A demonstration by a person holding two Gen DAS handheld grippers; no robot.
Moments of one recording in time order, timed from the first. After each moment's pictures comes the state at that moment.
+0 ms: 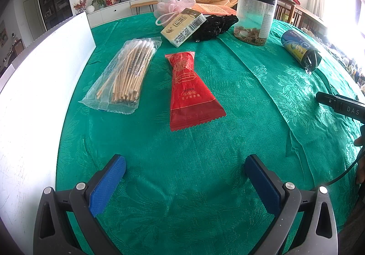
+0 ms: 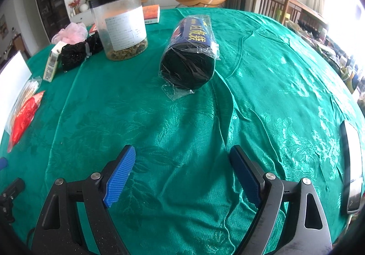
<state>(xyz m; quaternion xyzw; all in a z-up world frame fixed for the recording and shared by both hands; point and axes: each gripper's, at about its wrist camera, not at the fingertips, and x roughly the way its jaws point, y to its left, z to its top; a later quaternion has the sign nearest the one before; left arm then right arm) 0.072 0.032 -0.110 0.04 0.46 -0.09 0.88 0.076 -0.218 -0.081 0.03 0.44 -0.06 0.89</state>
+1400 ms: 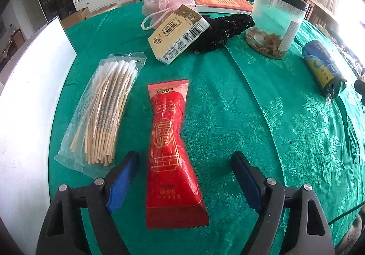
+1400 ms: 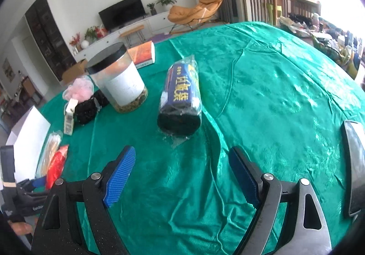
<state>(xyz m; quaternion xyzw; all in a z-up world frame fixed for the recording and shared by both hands) 0.164 -0.004 -0.101 0.04 0.52 -0.06 0.85 0.090 -0.257 -0.026 0.14 0.38 -0.05 0.91</state>
